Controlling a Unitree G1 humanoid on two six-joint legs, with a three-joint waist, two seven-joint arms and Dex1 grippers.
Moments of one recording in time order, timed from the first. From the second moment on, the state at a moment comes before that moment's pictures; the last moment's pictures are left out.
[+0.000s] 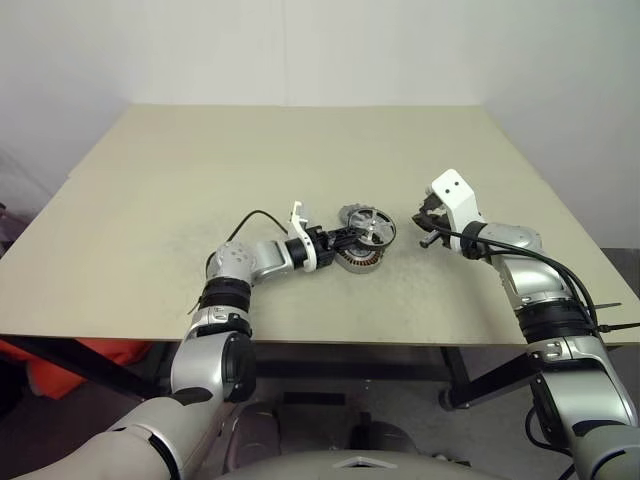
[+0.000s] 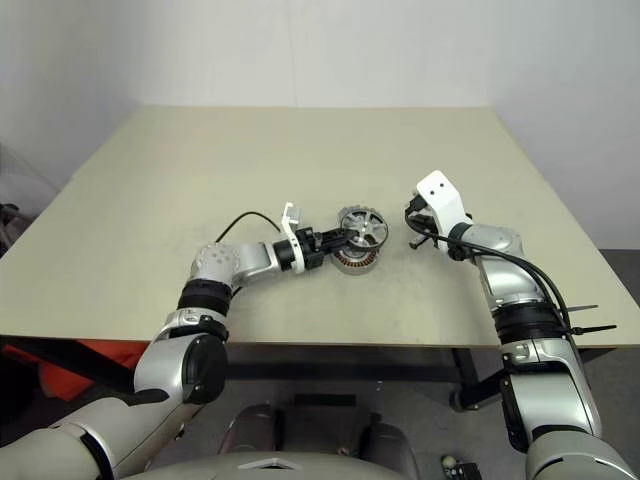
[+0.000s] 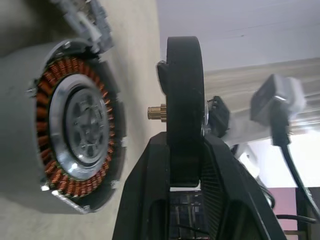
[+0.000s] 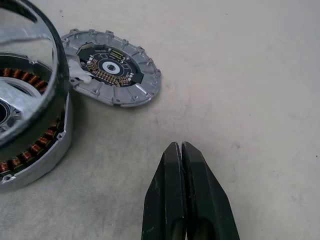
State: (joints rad) left arm -0.82 -0.06 0.42 0.73 -0.81 1.14 -0.41; right arm -0.57 -0.58 0.05 0.37 0.03 0.36 0.69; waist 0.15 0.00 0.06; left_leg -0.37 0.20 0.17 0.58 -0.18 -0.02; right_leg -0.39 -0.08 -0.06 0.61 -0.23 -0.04
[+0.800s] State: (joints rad) left arm -0.82 -0.05 0.38 0.80 -0.73 1.08 -0.47; right arm -0.57 -0.58 0.05 0.36 0.03 0.36 0.67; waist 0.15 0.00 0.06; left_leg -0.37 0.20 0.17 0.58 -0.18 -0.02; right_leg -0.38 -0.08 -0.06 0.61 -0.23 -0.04
